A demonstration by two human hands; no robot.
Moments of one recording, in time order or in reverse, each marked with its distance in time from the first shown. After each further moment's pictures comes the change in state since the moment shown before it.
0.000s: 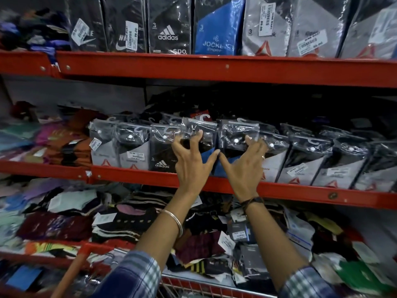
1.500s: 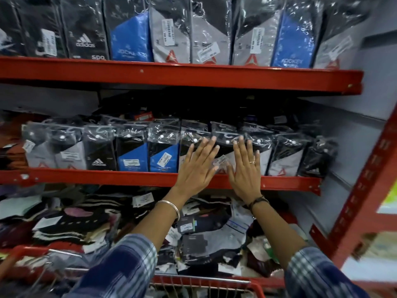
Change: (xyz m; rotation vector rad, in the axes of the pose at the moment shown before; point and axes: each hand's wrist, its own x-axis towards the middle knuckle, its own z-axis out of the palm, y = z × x) left_hand -0.059 0.129 0.099 0.190 -0.287 0.615; right_hand 0.032 0.191 -0.122 -0.389 -0.142 -0.341
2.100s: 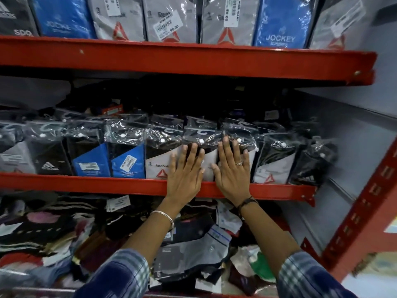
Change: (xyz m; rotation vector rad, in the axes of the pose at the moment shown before) left_hand 0.020 0.026 0.101 0.135 0.151 -0.169; right_hand 0.020 0.066 0.055 -0.093 0.174 -0.183
